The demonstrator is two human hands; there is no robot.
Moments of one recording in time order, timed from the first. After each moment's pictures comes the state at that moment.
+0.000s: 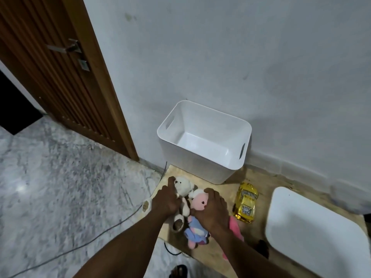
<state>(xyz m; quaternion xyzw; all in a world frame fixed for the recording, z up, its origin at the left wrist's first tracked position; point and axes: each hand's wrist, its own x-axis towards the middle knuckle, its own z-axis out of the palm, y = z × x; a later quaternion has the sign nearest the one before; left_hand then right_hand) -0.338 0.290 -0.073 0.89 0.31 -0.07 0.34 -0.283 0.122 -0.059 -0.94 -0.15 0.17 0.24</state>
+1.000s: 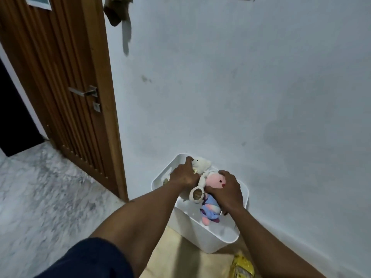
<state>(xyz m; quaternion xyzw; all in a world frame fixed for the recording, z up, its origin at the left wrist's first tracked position) -0.132 0.353 0.087 0.88 0.28 0.03 0.38 -0.072 0.188 0.075 -0.90 -0.18 0.07 0.40</state>
